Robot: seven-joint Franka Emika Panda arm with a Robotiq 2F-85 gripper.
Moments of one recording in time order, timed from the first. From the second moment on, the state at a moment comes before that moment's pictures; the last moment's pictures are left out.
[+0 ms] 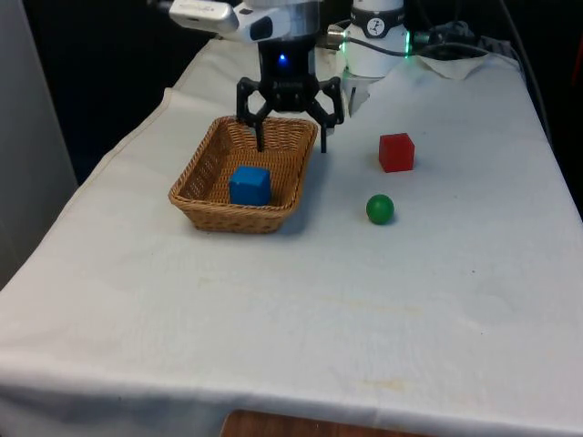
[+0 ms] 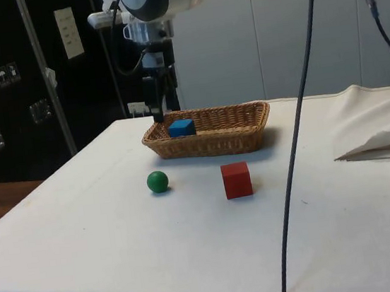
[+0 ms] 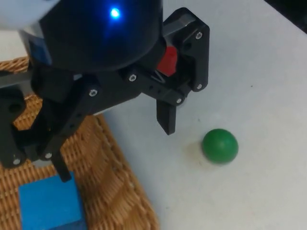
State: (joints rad) arm 0.26 0.38 -0.45 -2.07 0.32 2.49 -0.44
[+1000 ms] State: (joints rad) arm 0.26 0.38 -0.33 -2.10 0.32 2.48 -0.30
